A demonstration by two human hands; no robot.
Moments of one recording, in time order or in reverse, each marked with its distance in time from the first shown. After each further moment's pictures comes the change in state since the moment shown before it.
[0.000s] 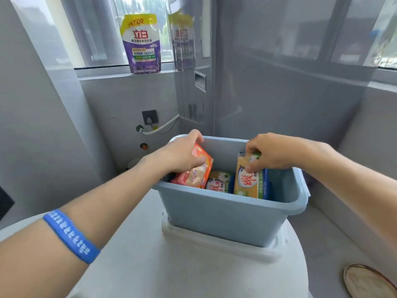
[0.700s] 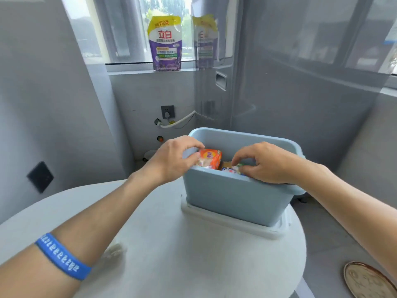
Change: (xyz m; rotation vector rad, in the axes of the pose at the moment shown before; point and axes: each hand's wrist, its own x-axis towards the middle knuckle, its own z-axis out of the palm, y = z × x) left_hand -0.101 -0.025 -0.005 -0.287 0.349 0.170; right_hand -0.035 -0.051 0.031 0.097 0.153 -0.263
